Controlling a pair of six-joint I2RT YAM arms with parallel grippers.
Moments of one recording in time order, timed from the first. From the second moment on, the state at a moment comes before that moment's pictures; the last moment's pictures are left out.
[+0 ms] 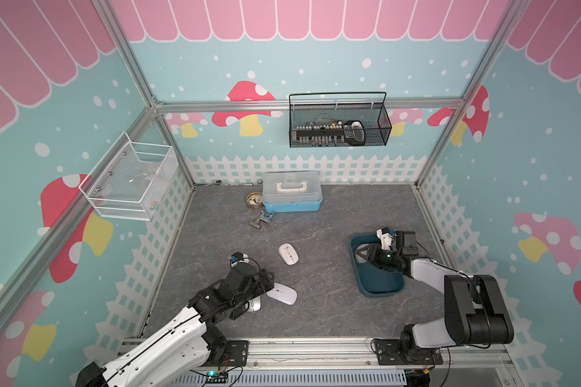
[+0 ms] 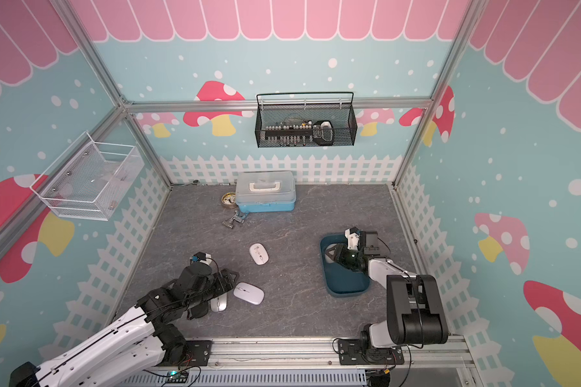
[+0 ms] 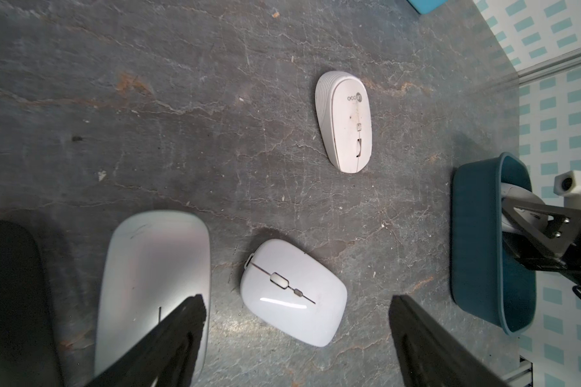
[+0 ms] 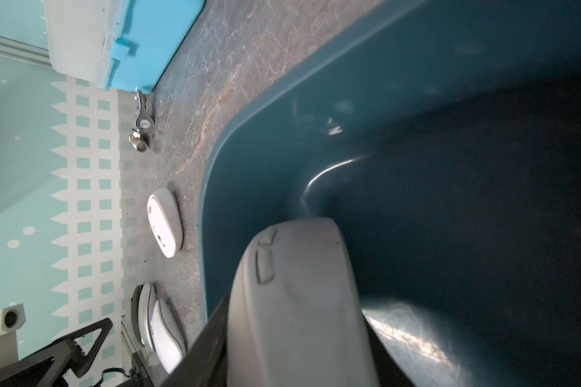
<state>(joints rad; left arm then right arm) -0.67 0.75 0.47 -0.54 -0.10 -0.99 -0.01 1.45 0.58 -0.03 -0.64 0.48</state>
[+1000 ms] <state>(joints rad) -0.59 0.90 0.57 -0.59 -0.05 -1.02 0.03 1.23 0.77 -0.29 -0.23 0.42</state>
